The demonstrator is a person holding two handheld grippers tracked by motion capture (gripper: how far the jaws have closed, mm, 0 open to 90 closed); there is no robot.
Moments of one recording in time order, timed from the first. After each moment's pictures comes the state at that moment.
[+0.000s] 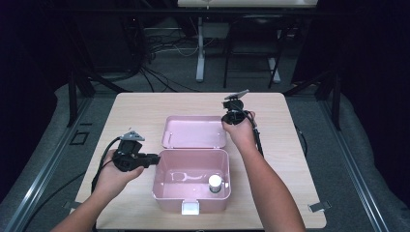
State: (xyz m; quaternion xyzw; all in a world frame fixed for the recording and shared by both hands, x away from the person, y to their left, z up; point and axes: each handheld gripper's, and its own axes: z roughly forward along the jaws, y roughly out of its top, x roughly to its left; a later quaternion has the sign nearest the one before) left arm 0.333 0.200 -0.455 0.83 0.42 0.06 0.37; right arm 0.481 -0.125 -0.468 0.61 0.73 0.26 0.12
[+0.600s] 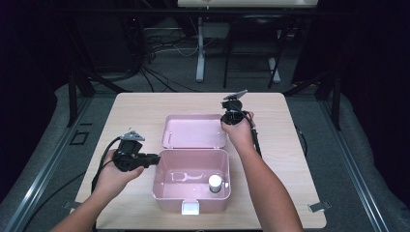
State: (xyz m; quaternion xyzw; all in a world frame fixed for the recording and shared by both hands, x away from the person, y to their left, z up) left arm 0.333 0.200 -0.454 0.83 0.42 0.06 0.36; right arm 0.482 -0.121 -0.469 0.62 0.73 0.26 0.12
